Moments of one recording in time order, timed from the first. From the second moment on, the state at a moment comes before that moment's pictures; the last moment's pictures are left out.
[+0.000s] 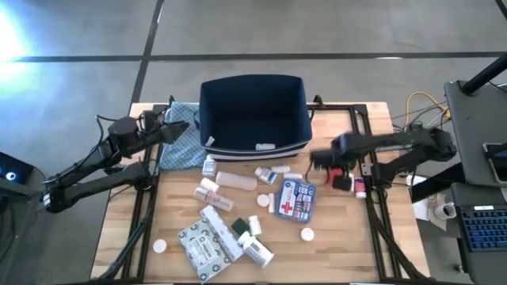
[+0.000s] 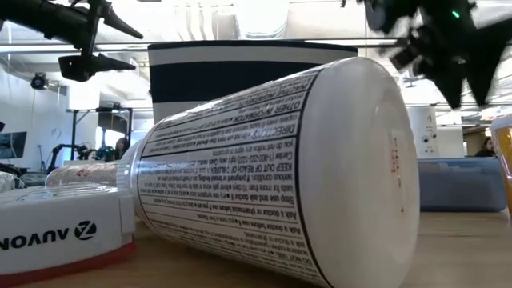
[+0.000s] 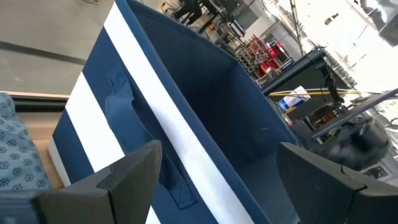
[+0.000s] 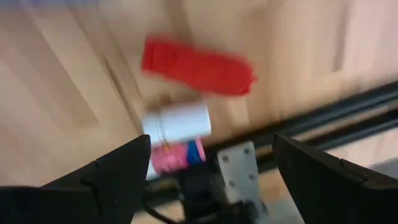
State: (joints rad) left arm 0.53 0.36 0.56 -0.33 -0.06 -0.80; right arm 0.00 1.35 1.04 -1.51 0.11 0.29
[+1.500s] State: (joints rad) left arm 0.53 0.37 0.56 -0.33 -0.05 -0.82; right arm 0.06 1.72 0.84 -1.10 0.23 0.08
